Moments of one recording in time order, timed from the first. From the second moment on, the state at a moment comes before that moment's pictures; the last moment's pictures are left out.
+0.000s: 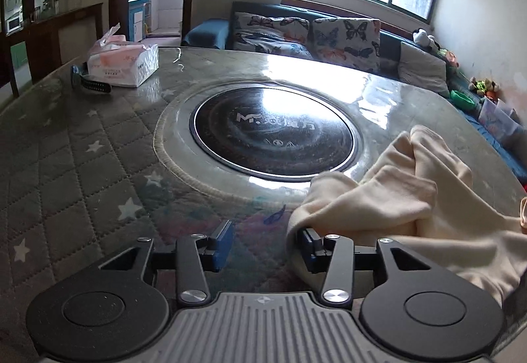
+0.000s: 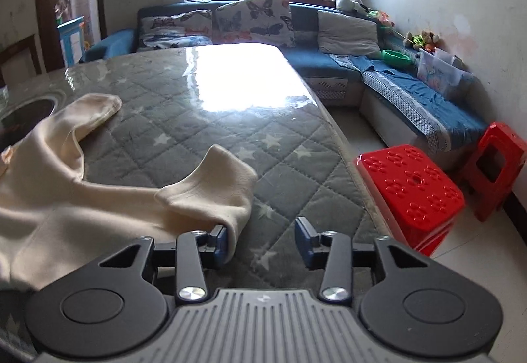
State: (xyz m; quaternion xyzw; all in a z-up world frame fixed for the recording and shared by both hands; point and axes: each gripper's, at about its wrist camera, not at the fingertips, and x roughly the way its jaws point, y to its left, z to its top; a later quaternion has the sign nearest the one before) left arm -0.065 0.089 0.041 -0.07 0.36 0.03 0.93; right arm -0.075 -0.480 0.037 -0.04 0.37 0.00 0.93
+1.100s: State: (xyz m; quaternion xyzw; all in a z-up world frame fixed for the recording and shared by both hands) left arm -0.029 0.004 0.045 0.04 0.33 -0.06 0.94; right arm -0.068 -0.465 0.045 -0.05 0.32 -0.01 0.95
